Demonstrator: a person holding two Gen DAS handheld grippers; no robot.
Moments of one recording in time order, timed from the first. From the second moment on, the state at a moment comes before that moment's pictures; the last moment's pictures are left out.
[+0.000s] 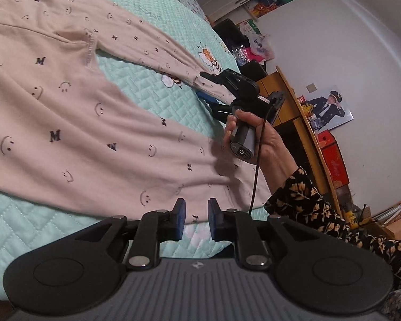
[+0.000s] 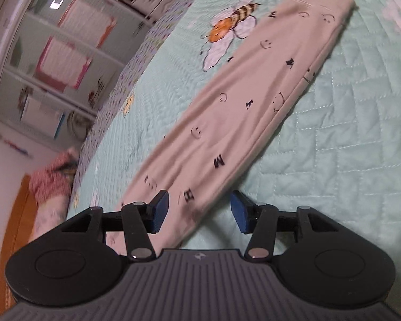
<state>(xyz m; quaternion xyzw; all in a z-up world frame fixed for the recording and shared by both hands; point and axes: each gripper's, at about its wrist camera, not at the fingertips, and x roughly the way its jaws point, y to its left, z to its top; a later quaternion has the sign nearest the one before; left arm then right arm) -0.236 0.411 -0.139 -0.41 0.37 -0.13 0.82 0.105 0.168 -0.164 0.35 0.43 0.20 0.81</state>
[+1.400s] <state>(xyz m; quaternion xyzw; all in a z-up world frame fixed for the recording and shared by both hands) -0.259 0.506 -0.138 -0.46 0.31 -0.02 0.83 0.080 0.200 -0.180 0.41 0.47 0.19 0.76</state>
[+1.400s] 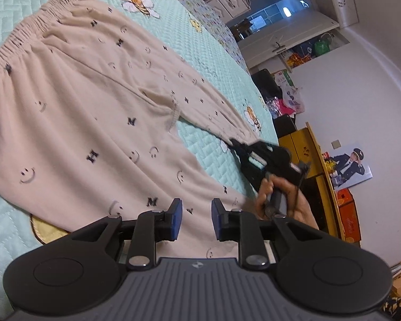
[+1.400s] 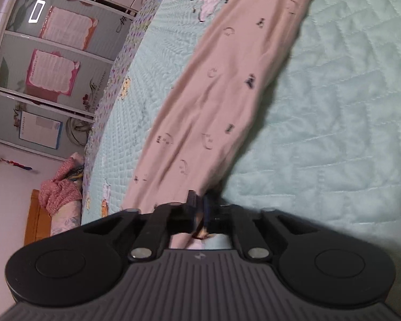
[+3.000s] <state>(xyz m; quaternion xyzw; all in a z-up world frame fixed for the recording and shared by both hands) -0.251 0.560 -0.148 -0.33 0.42 0.14 0.84 0.020 0.386 -0.068 0.02 0.40 0.38 0.83</state>
